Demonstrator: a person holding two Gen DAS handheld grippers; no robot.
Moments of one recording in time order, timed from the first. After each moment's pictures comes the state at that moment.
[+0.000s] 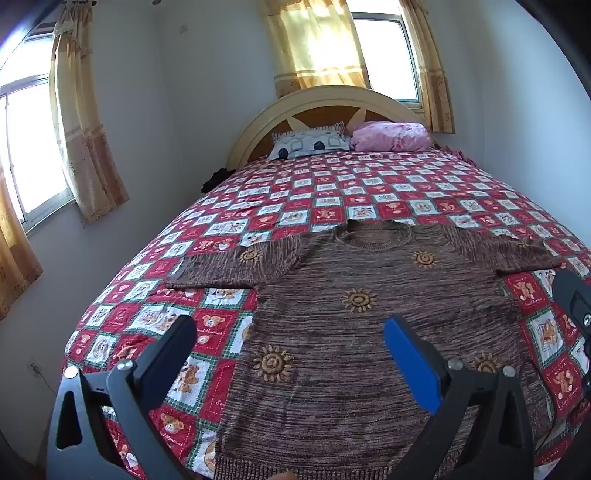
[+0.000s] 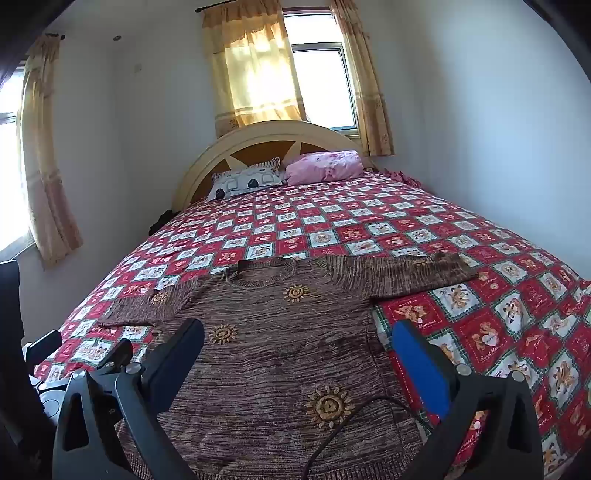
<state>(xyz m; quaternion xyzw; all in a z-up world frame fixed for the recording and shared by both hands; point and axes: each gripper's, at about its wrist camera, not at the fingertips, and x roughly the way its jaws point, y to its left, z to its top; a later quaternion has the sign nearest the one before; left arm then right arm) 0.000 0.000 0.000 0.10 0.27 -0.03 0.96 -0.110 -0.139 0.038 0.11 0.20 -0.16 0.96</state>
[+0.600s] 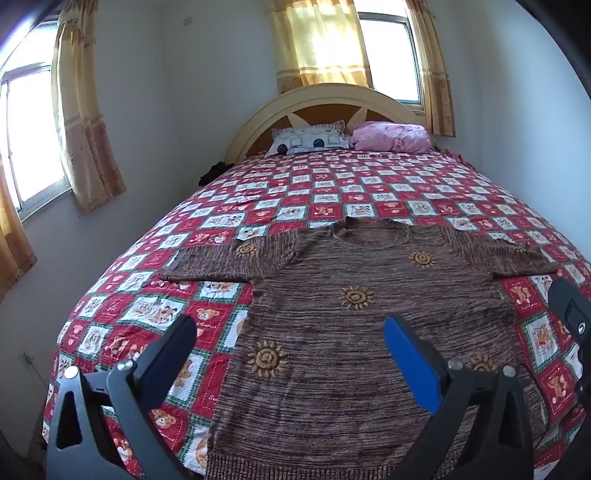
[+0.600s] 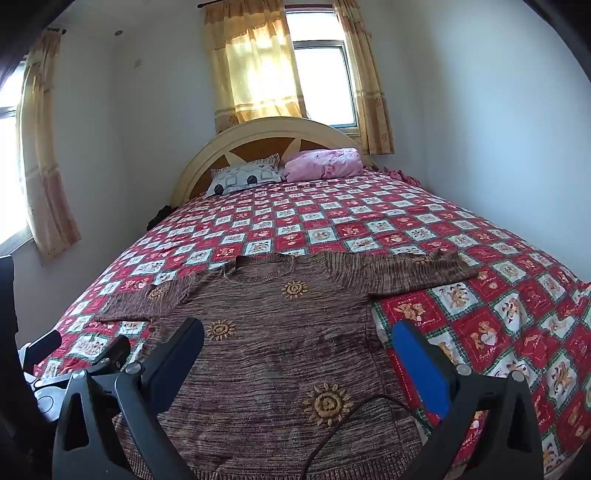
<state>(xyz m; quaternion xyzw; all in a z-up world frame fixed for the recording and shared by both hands) 0.000 0.003 -0.005 0.08 0.28 -0.03 0.96 -0.109 -0.138 0.036 0.11 0.21 -0.16 0.96</state>
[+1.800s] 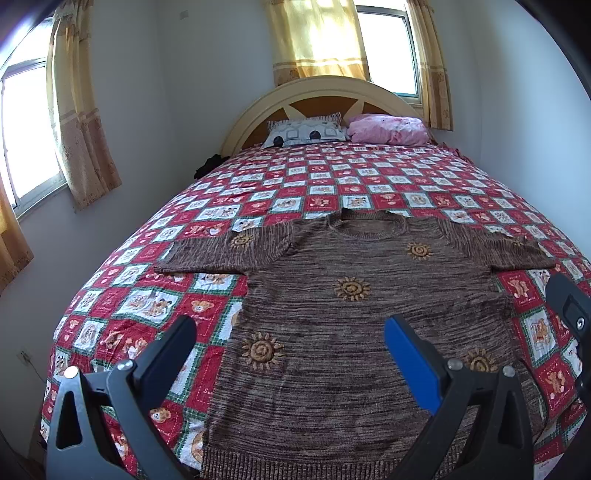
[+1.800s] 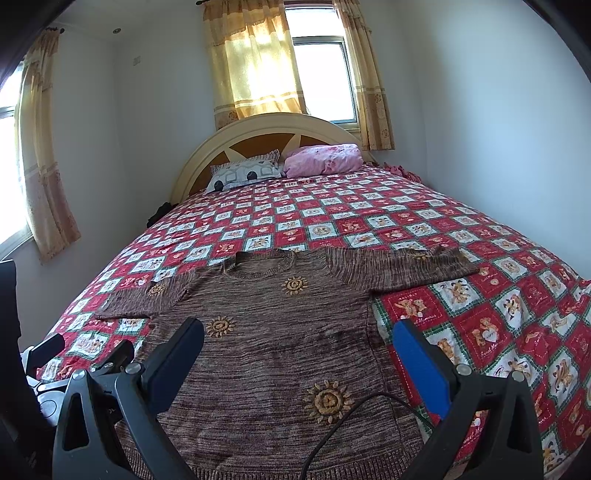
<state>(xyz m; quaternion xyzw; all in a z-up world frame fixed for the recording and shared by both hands) 0.002 0.000 -0.009 0.08 0.30 -0.04 0.95 -0.107 -0.138 0.031 0.10 0.22 -0.16 0.96</state>
